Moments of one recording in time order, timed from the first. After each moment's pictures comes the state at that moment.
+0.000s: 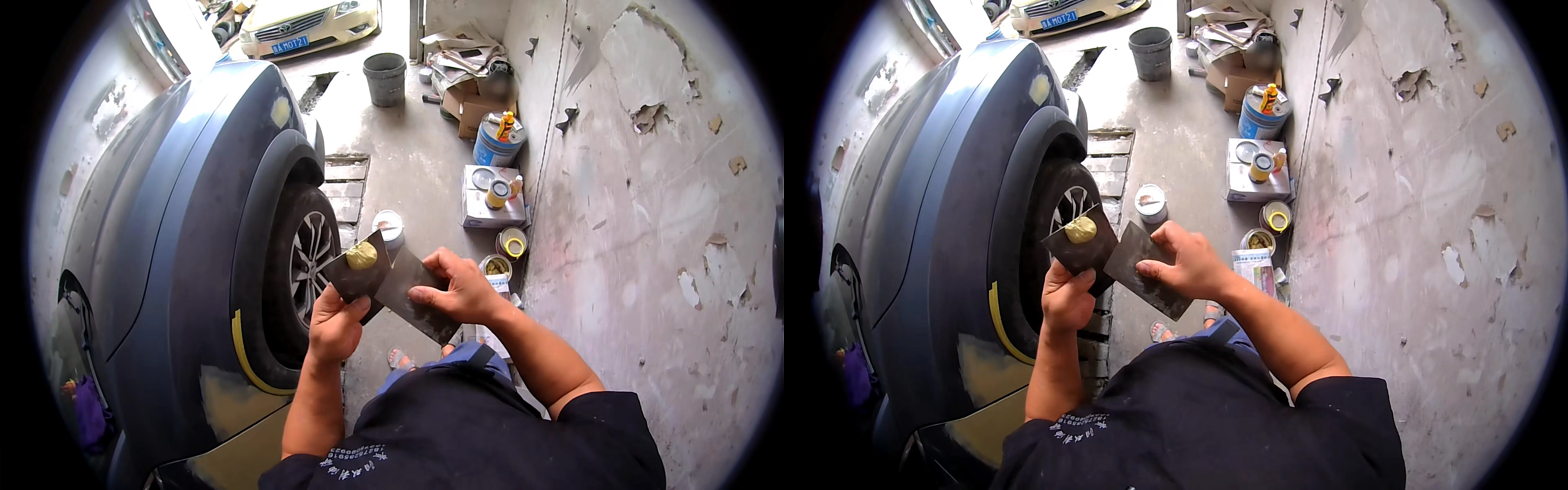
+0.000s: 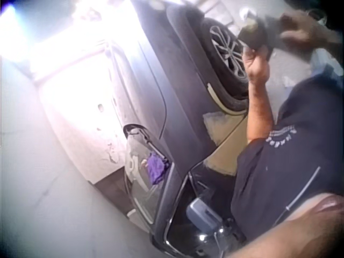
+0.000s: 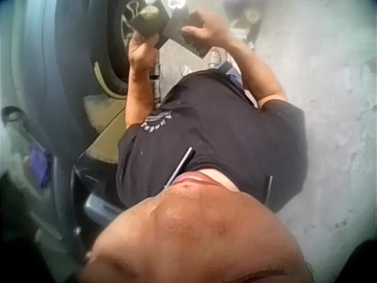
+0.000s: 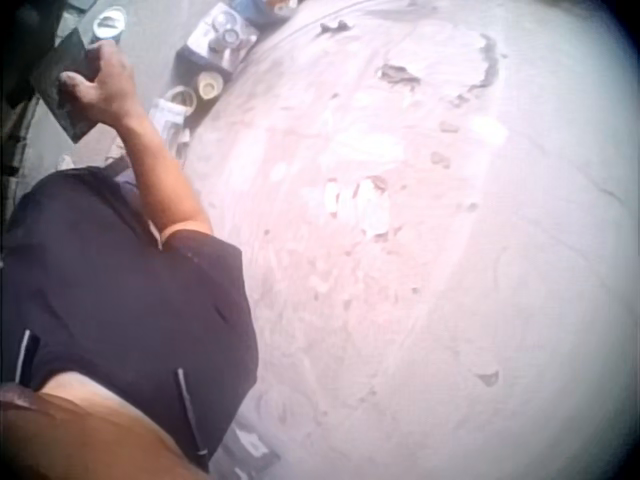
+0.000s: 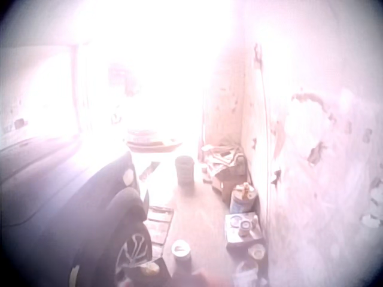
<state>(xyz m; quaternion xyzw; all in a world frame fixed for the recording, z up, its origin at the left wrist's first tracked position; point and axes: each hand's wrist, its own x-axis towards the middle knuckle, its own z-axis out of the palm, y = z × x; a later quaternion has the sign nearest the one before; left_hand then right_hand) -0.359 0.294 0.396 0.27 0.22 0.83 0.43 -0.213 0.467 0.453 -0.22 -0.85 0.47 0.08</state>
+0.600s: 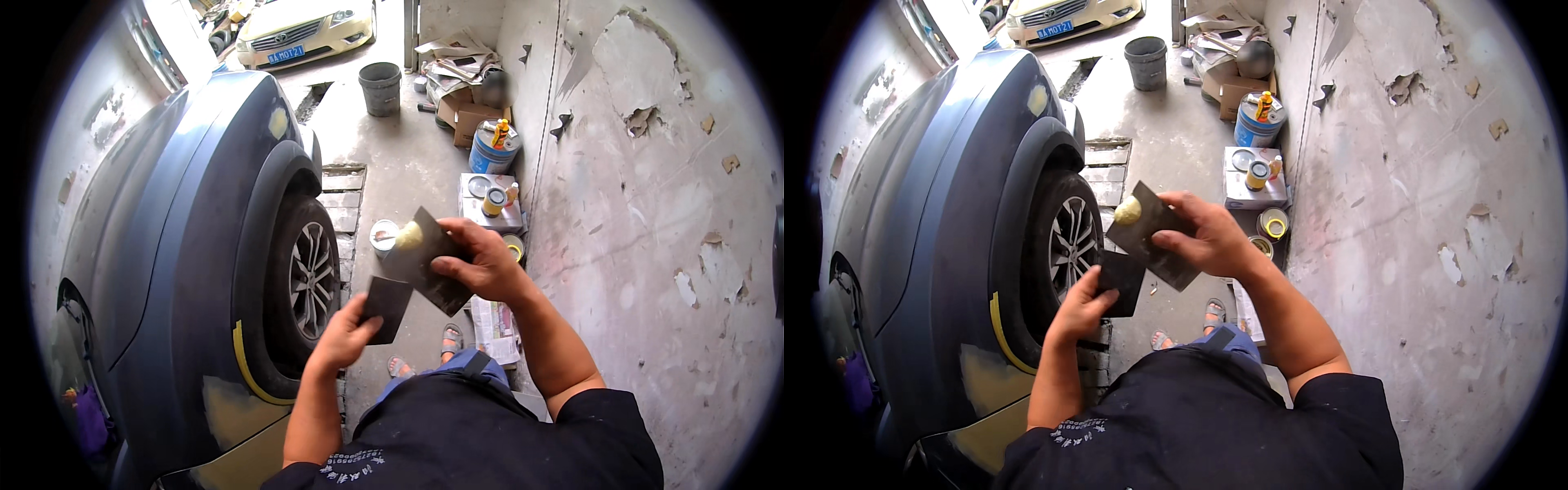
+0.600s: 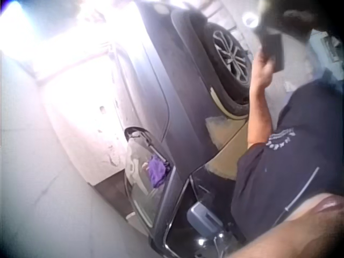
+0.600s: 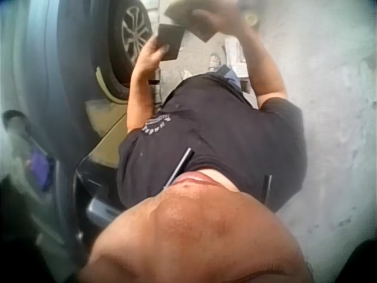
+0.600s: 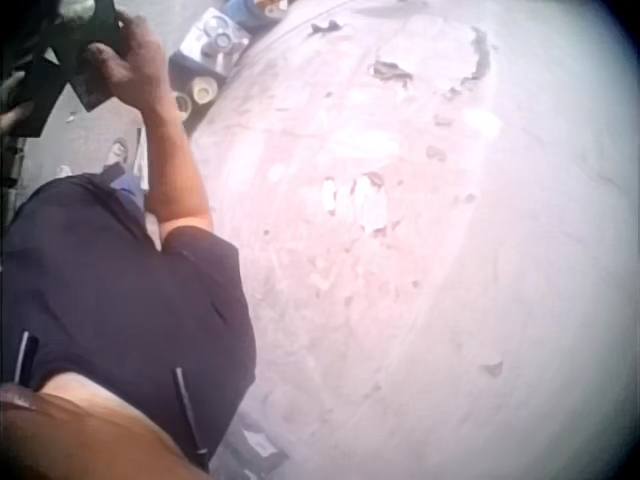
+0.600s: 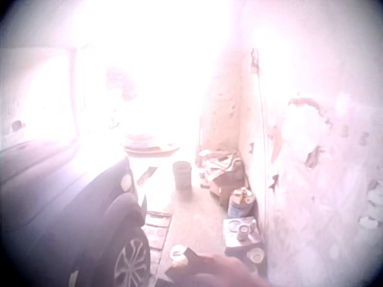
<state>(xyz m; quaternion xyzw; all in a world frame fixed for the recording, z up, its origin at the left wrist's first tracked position) -0.363 0.288 0.366 0.32 0.48 0.65 0.49 -0.223 0.493 0.489 -0.13 -0.80 0.57 0.17</state>
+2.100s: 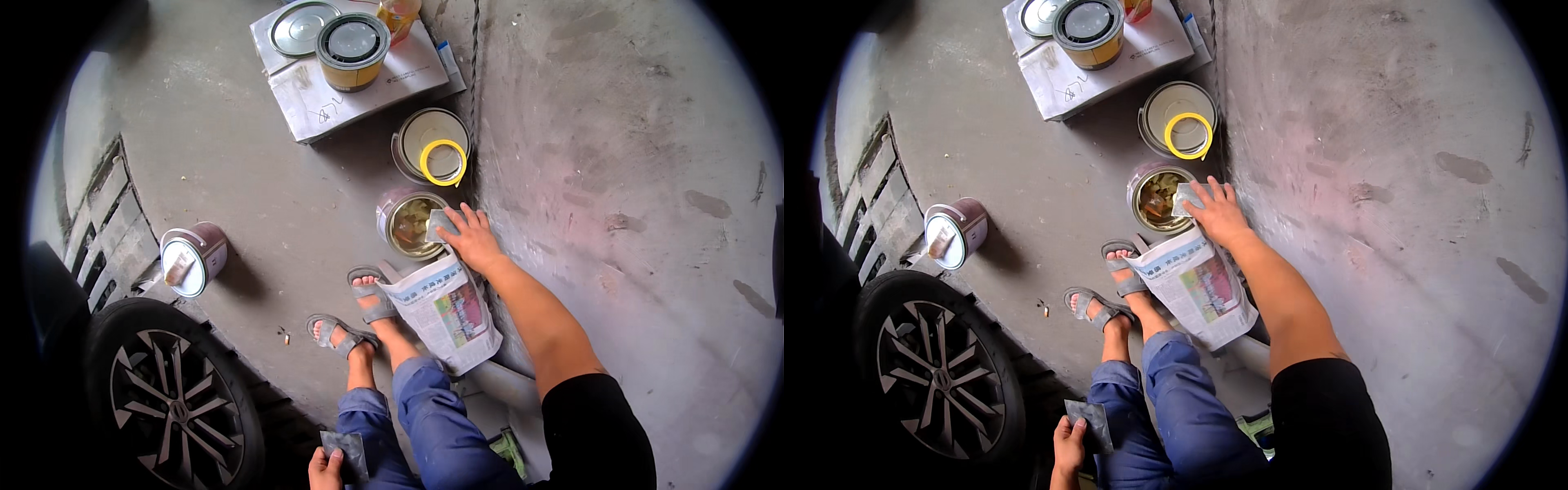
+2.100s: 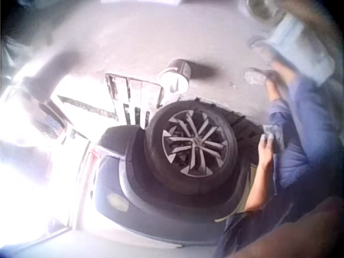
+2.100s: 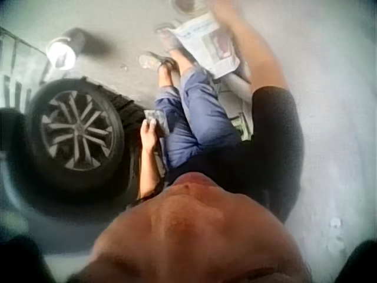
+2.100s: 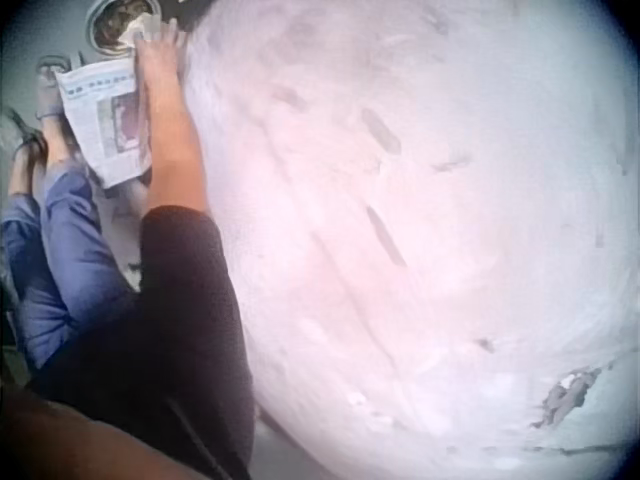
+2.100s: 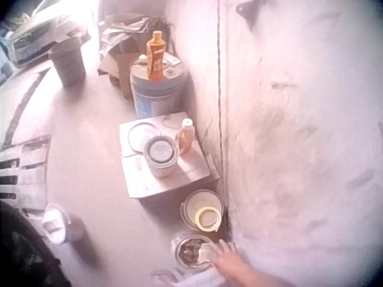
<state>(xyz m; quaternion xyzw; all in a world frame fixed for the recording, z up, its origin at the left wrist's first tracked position) -0.237 0.533 -0.034 -0.05 0.66 0.24 0.71 0.139 0.932 -0.168 -0.42 -0.88 0.06 -0.21</state>
